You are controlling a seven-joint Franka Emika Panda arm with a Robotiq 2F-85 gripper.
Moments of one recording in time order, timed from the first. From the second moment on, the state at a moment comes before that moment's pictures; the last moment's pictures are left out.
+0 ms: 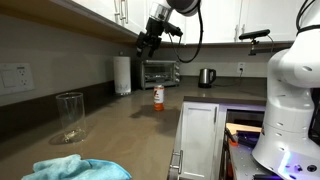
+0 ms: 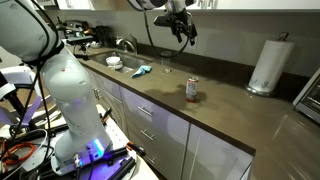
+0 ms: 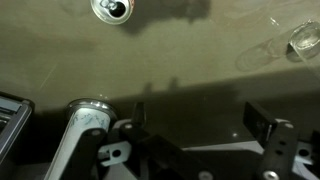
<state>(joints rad) -0.04 -0.38 -0.02 -2.39 -0.09 2.49 0.12</state>
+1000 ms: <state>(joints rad) 0.05 -0.12 -0.04 -2.32 0.10 2.85 0.02</state>
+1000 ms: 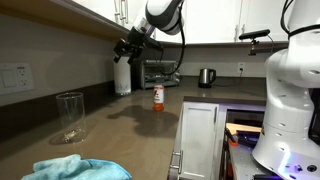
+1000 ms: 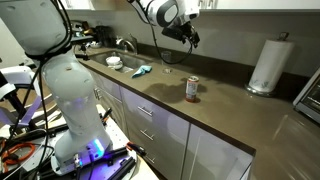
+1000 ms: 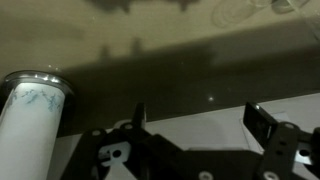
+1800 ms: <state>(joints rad) 0.10 0.00 -0.03 -2.30 0.15 3.00 0.00</state>
